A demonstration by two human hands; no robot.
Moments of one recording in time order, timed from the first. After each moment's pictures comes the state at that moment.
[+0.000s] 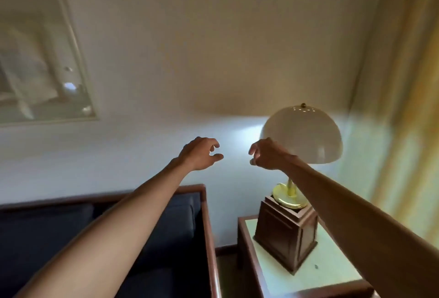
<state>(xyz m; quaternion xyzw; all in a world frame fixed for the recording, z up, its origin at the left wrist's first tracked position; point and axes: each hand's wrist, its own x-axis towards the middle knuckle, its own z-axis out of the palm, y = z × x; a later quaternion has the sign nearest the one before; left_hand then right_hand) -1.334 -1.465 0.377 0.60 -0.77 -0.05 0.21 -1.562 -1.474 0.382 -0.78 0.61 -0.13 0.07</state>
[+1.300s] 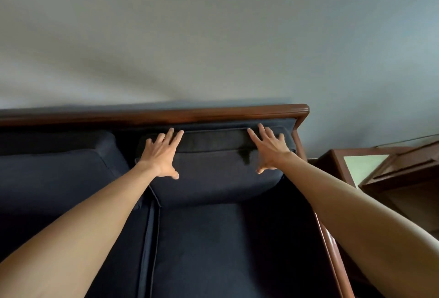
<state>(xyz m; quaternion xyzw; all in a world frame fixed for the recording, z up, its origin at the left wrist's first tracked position) -0.835 -1.746 -0.070 0.68 -0.70 -0.12 -0.19 -1.146 -1.822 -0.080 -0.81 0.52 0.24 0.07</state>
